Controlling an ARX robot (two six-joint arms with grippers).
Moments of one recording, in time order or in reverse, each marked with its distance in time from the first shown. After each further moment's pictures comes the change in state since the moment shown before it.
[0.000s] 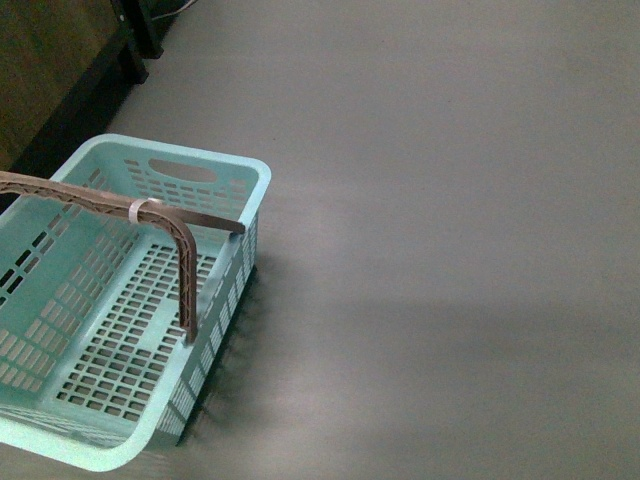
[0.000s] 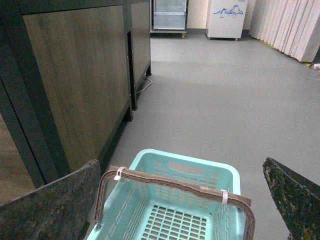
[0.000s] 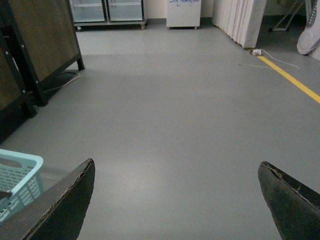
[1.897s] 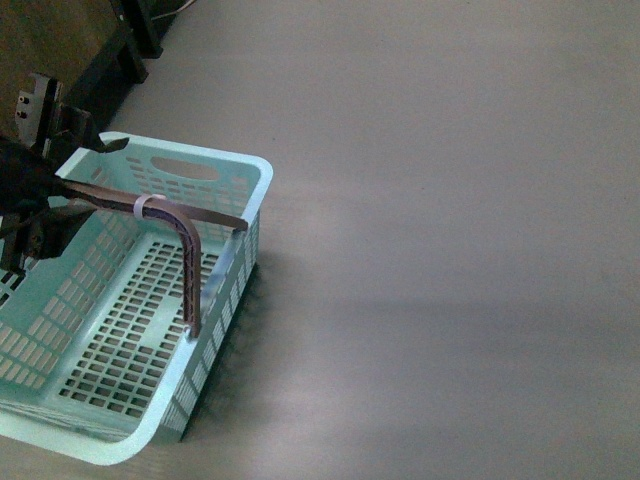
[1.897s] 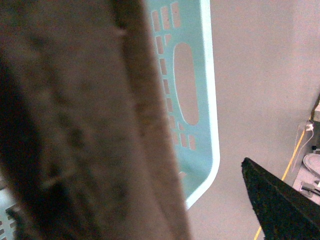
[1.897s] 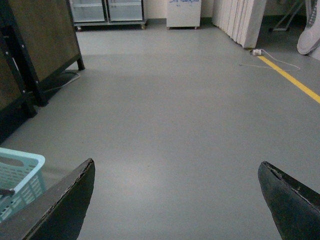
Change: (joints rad) left arm 0.024 2.199 0.900 0.611 0.155 -1.204; right arm 0.000 0.000 0.000 0.000 0.000 0.000
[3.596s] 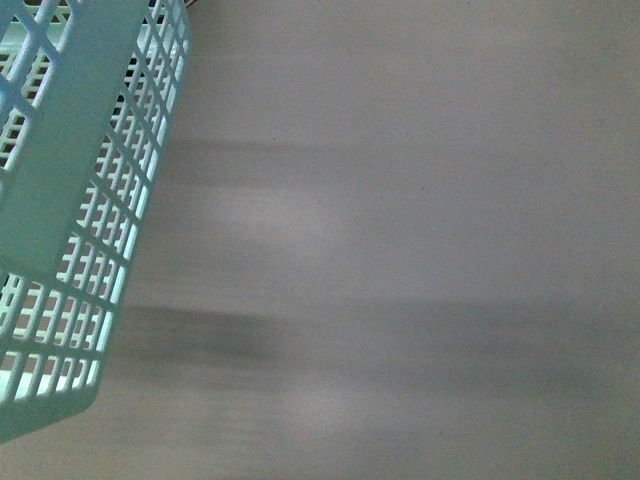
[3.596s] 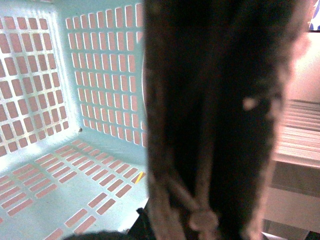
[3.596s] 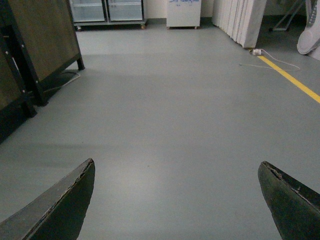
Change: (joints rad) left arm 0.008 -1.324 -0.210 -0.628 -0.054 -0.359; right arm 0.000 0.000 0.000 0.000 0.000 0.000
